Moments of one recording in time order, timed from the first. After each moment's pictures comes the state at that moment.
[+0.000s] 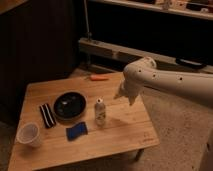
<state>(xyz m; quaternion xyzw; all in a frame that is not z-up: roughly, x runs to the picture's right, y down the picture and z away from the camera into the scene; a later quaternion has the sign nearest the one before) 0.098 0.050 0.761 -0.16 -0.19 -0.53 0.81</state>
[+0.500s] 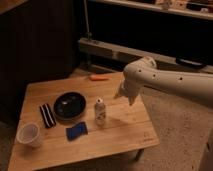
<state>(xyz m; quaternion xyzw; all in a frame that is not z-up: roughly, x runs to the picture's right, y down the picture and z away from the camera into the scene) 0.097 0.042 0.765 -0.16 -0.20 -0.52 0.81</state>
